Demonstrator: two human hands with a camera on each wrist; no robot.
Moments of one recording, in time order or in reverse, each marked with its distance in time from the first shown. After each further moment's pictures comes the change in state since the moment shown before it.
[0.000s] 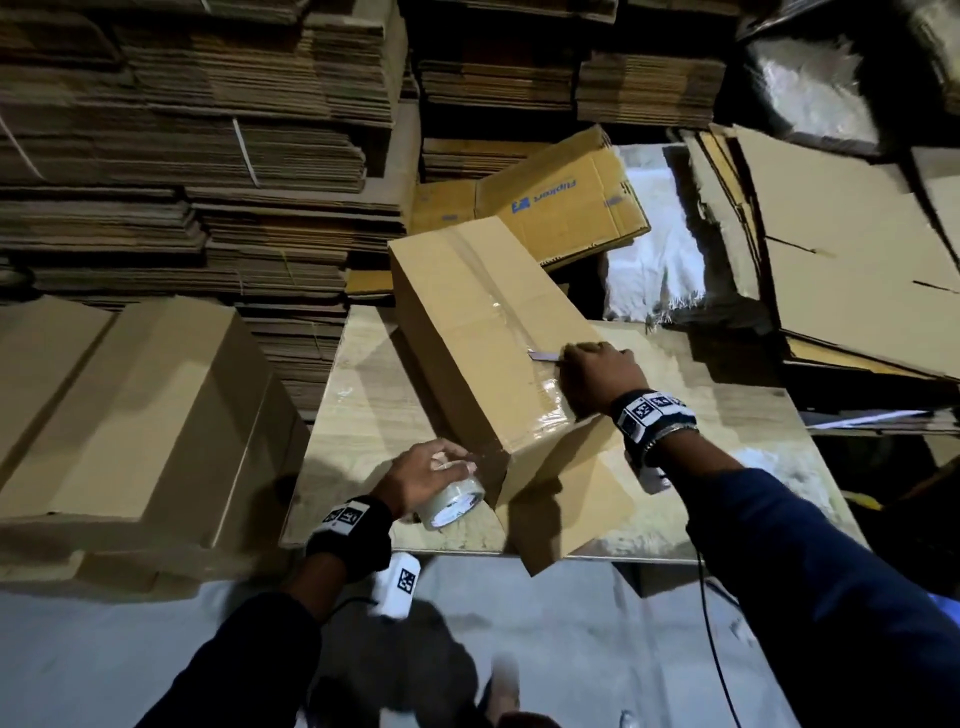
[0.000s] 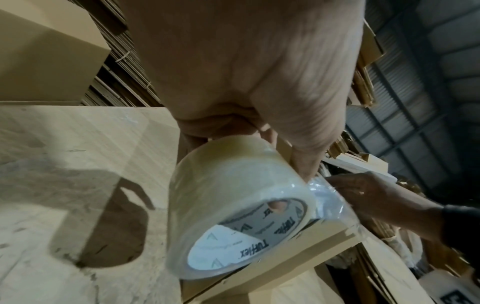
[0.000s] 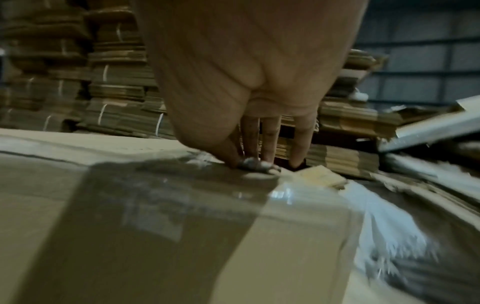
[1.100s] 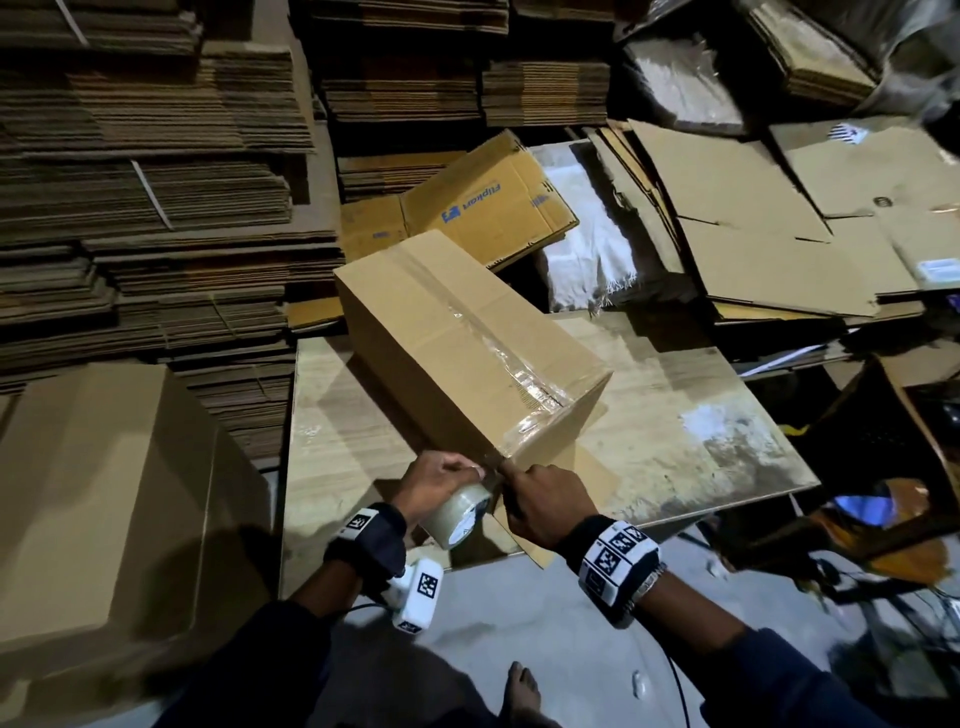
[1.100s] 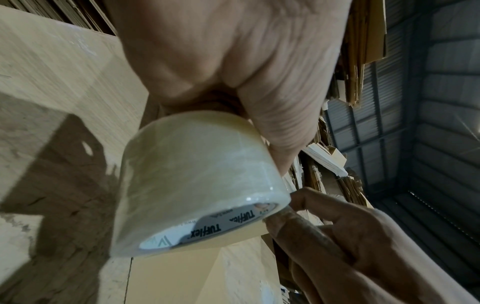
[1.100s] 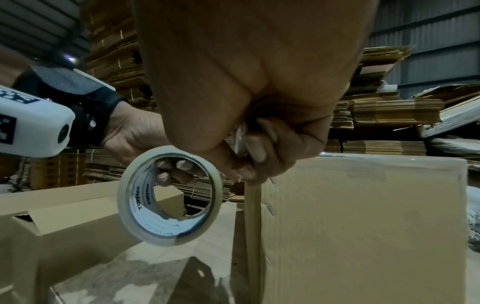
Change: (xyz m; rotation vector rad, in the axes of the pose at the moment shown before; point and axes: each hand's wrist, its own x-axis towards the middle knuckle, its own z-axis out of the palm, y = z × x) left_hand 0.009 0.029 -0.007 -0.076 -0.171 0.036; right_hand -0.141 -0.160 0.005 0.037 -0.150 0.073
